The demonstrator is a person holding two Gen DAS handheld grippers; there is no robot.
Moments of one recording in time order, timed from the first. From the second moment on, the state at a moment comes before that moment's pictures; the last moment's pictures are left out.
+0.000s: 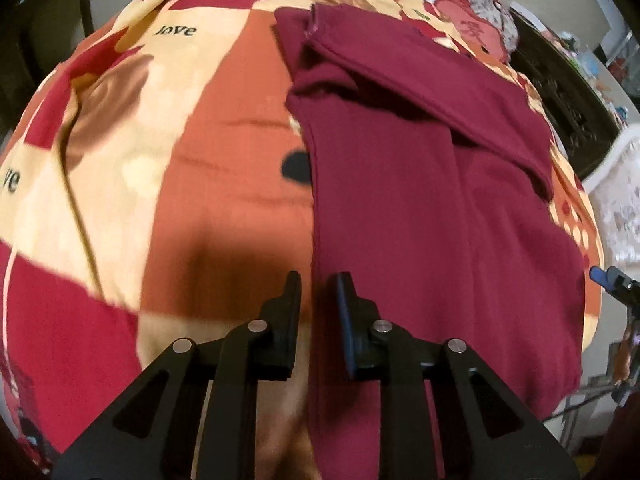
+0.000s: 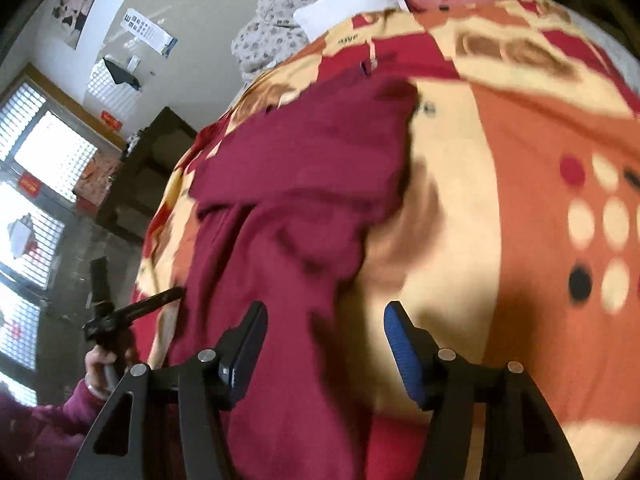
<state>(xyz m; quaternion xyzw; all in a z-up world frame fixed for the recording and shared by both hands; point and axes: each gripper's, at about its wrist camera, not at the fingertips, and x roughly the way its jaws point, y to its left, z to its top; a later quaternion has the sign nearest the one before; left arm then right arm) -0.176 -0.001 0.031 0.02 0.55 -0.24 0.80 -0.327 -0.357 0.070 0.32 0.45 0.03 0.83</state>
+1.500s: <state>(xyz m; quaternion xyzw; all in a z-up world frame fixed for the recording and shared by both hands) -0.246 0.020 0.018 0.05 0.61 -0.27 0.74 -0.345 -0.294 0.020 0.29 0.49 0.06 0.82</state>
